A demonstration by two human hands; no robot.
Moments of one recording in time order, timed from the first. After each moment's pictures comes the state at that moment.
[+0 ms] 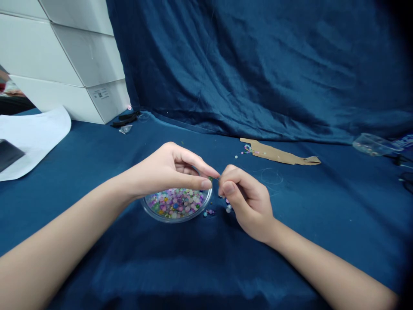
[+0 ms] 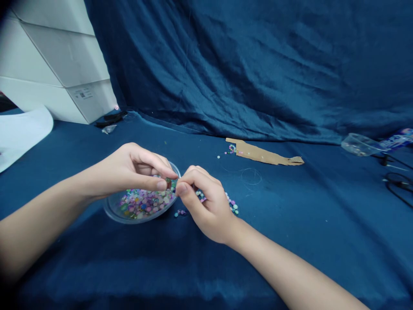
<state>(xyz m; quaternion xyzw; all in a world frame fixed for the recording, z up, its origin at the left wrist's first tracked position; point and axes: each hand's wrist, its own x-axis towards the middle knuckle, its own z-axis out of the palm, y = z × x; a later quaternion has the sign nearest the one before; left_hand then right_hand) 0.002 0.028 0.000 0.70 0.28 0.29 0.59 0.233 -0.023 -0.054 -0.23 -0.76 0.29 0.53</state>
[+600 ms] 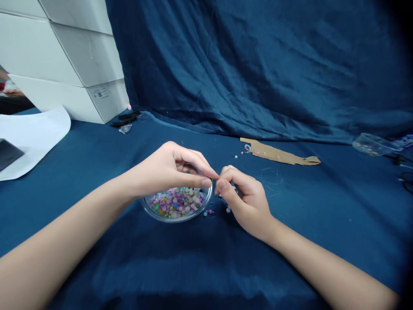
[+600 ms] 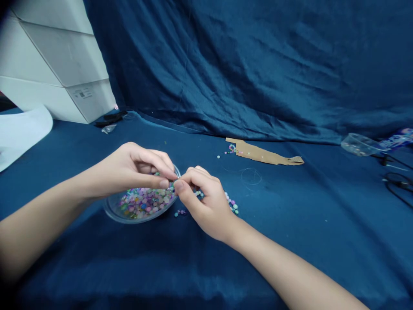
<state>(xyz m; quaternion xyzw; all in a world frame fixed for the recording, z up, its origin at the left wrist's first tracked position) 0.004 0.028 0.003 0.75 0.26 0.30 0.53 0.232 -0.022 -0.052 -0.30 -0.76 0.30 0.50</state>
